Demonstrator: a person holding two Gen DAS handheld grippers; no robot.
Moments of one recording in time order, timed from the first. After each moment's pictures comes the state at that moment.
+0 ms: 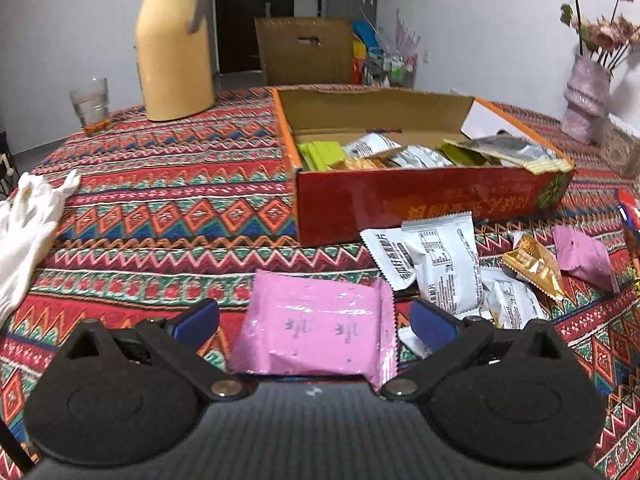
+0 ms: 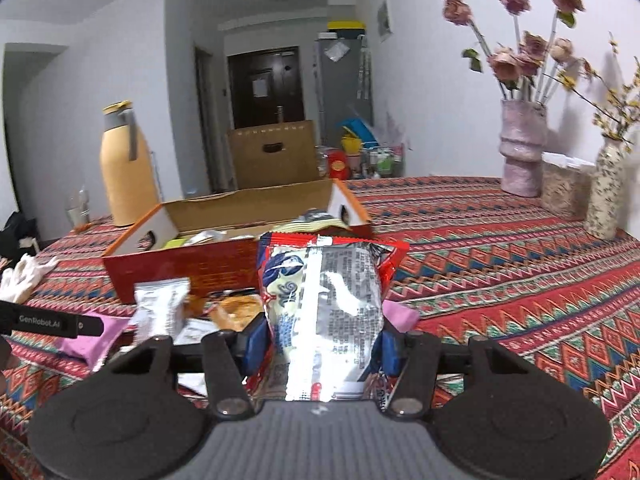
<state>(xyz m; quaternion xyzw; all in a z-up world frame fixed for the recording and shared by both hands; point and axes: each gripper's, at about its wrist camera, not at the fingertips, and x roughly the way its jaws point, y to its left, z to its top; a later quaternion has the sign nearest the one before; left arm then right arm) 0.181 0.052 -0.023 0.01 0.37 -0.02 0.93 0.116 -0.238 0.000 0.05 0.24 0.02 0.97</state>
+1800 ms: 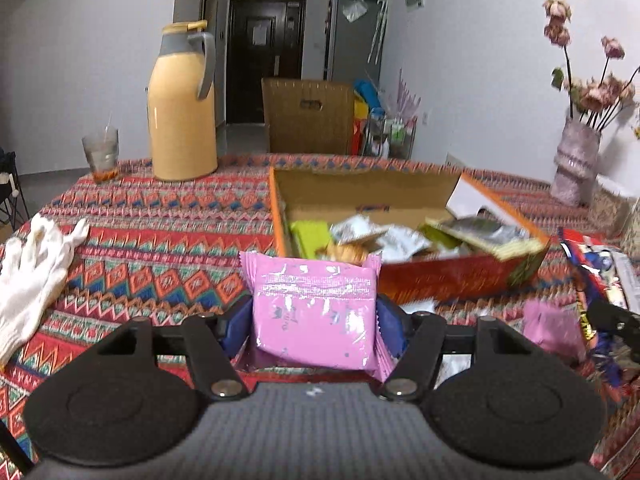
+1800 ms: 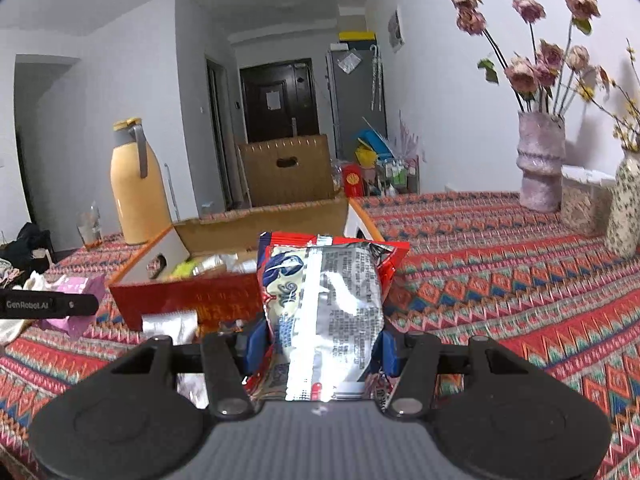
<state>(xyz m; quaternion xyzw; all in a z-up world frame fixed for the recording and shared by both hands) 0.168 0.042 0.024 -0.03 0.27 -0.02 0.96 0.145 -0.229 0.017 0.05 0.21 0.06 0.98</state>
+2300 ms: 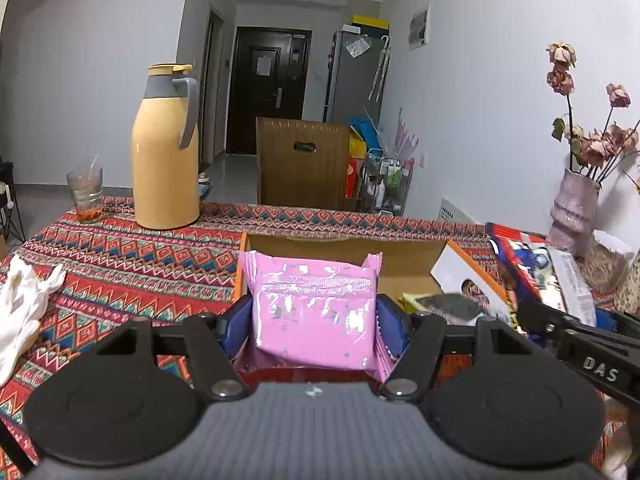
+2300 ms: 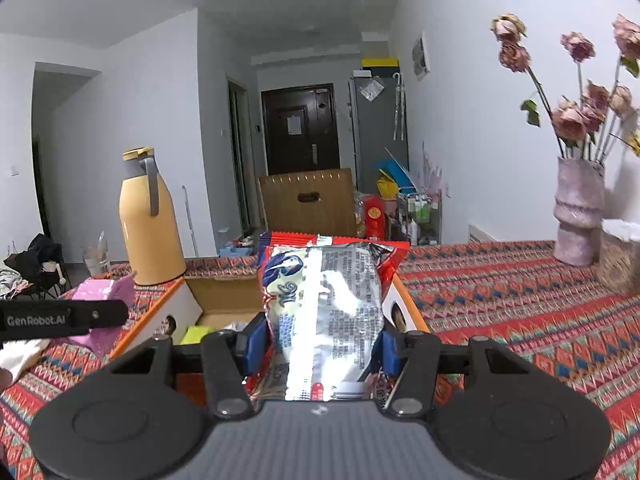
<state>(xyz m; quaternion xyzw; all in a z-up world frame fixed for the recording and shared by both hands) 0.212 0.014 0.061 -0.05 0.22 -0.01 0.97 0.223 -0.207 0.052 0.04 0.17 0.08 0.98</state>
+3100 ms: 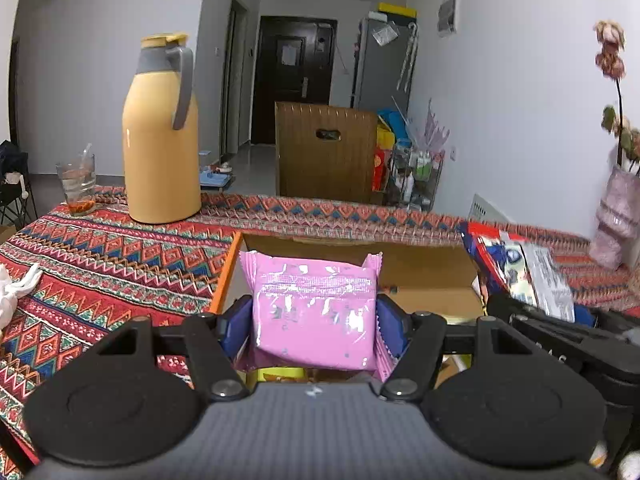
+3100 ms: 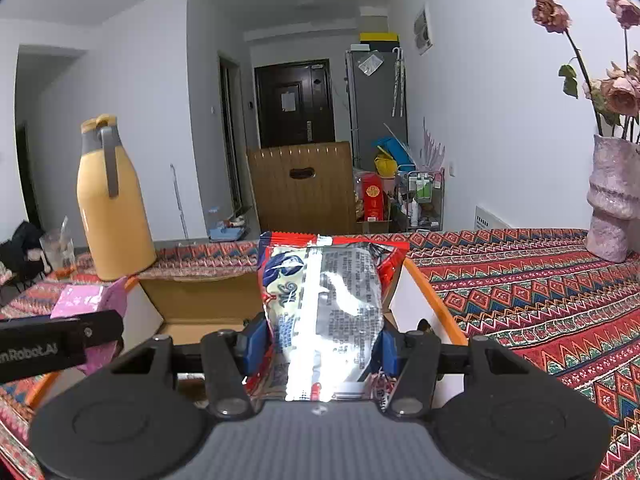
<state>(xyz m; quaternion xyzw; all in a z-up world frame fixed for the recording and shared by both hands) 0.300 -0.001 0.023 -0.05 0.24 0.03 0.97 0.337 -0.184 0.011 0.03 0.21 0.08 0.97</state>
